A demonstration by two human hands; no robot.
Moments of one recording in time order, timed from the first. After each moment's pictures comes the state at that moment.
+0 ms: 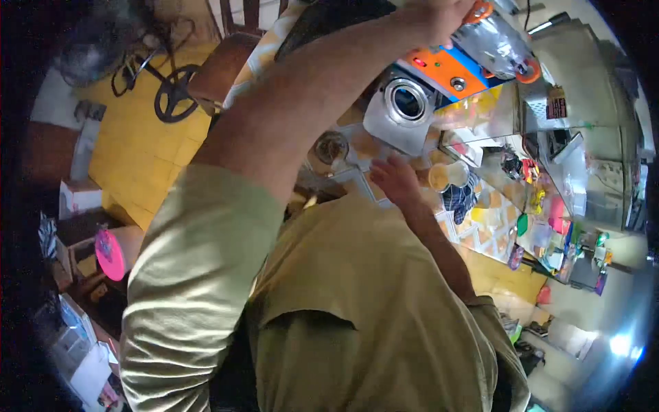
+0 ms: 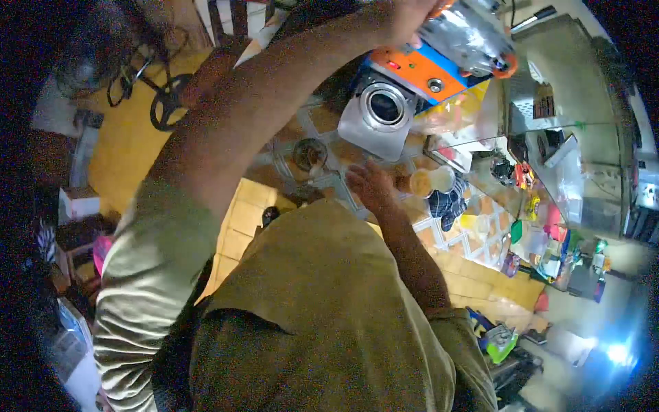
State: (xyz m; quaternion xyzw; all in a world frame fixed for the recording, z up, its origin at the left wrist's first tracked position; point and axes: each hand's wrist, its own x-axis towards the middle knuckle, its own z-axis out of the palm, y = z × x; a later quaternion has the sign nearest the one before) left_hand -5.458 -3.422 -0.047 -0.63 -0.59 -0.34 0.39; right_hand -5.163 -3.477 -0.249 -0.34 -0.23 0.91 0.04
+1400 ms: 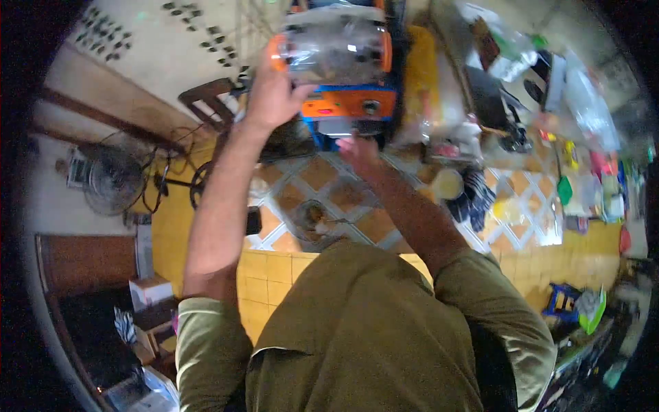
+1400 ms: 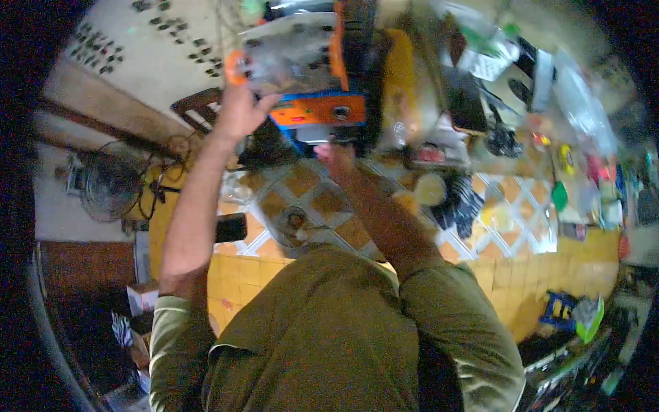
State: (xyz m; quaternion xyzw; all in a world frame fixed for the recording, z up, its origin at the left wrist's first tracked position) left_hand -5.439 -3.443 -0.032 -0.63 -0.71 -0.26 0.18; right_hand -5.291 -3.345 -0.311 -0.22 -0.33 0.89 0.24
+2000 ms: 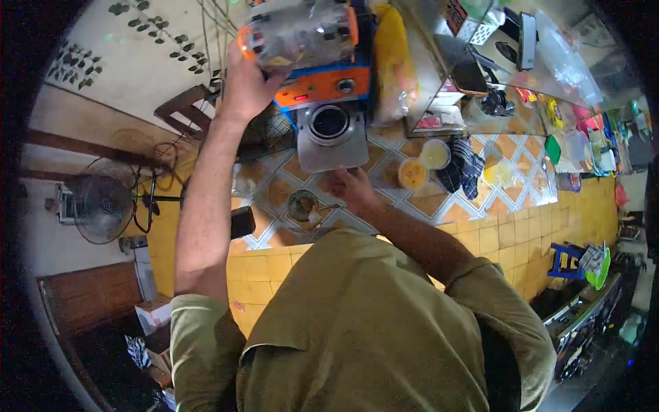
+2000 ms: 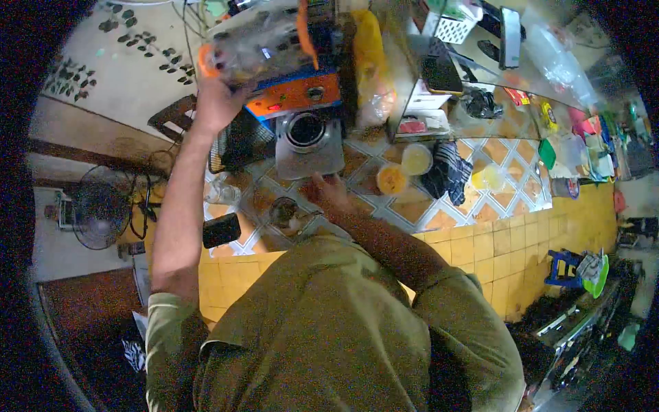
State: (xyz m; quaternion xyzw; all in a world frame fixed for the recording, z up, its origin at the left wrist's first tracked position) left_hand -5.449 -3.433 -0.044 -0.63 -0.67 -0.35 0.17; right_hand -5.199 -3.455 -0.272 -0.31 -0.27 0.89 0.22
